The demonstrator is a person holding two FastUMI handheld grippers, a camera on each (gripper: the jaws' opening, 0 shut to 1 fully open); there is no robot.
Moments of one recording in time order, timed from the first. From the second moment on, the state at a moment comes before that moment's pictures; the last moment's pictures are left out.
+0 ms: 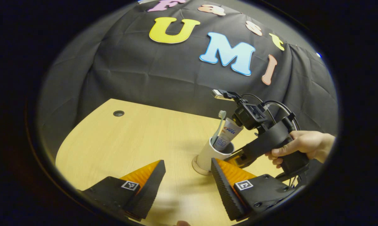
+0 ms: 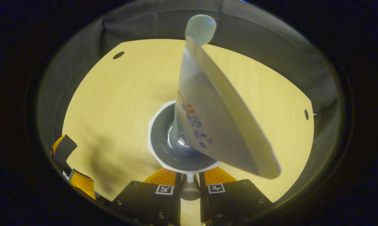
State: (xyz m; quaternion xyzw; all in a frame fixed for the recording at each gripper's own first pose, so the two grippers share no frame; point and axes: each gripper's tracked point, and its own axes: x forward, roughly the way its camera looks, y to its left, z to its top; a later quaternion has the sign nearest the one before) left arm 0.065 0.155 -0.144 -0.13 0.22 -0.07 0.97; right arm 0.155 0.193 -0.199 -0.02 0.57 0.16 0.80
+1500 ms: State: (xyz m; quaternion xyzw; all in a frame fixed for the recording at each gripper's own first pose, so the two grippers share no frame) left arm 0.036 -0.012 -0.009 -0.07 0.08 -0.08 0.99; right arm 0.069 -0.004 -0.004 0.07 0.16 0.05 0.98
